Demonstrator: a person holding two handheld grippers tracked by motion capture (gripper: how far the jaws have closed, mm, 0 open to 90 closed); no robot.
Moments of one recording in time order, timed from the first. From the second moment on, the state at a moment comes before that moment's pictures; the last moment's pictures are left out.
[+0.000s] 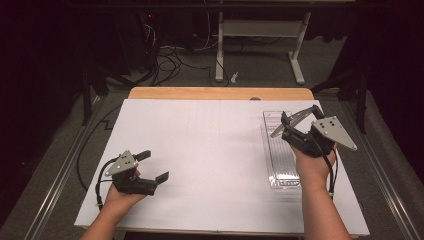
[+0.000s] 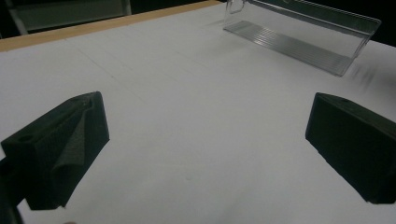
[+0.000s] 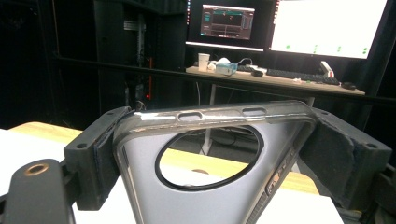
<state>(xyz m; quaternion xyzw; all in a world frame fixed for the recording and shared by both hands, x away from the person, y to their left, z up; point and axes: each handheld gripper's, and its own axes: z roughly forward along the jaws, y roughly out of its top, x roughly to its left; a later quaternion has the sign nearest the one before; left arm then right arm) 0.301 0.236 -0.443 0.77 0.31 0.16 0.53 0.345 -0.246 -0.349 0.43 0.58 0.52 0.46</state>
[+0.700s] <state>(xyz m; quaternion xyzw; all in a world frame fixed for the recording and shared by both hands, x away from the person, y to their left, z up) 0.301 0.237 -0.443 0.77 0.32 0.15 0.53 0.387 -0.242 -0.354 0.46 0.57 0.49 0.47</state>
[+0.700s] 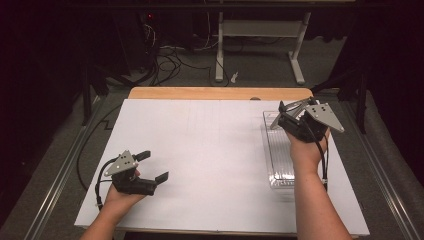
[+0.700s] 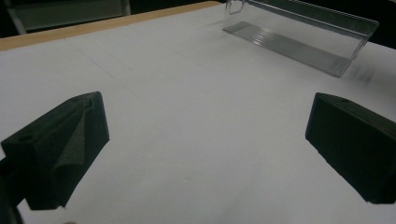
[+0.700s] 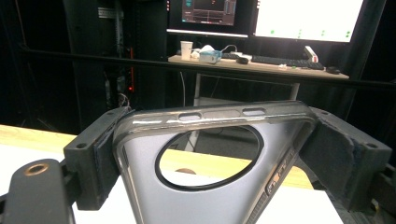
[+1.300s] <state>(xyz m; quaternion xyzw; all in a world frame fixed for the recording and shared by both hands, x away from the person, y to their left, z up) 0.301 0.237 -0.443 0.77 0.31 0.15 0.53 0.415 -0.234 -0.366 0.49 0.56 0.47 0.47</state>
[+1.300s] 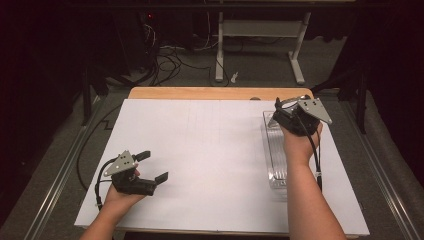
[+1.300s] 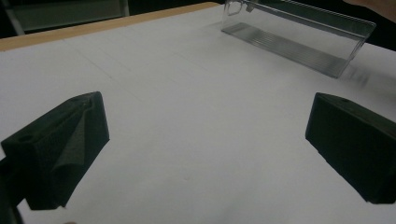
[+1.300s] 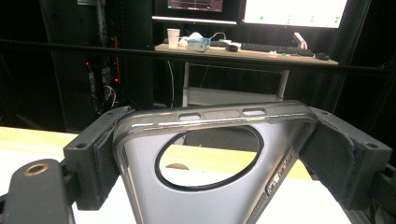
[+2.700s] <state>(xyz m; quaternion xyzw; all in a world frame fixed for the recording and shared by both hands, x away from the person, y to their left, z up) 0.300 0.243 -0.443 0.77 0.32 0.14 0.54 0.456 -0.213 -0.390 0.56 0.54 0.40 0.48</state>
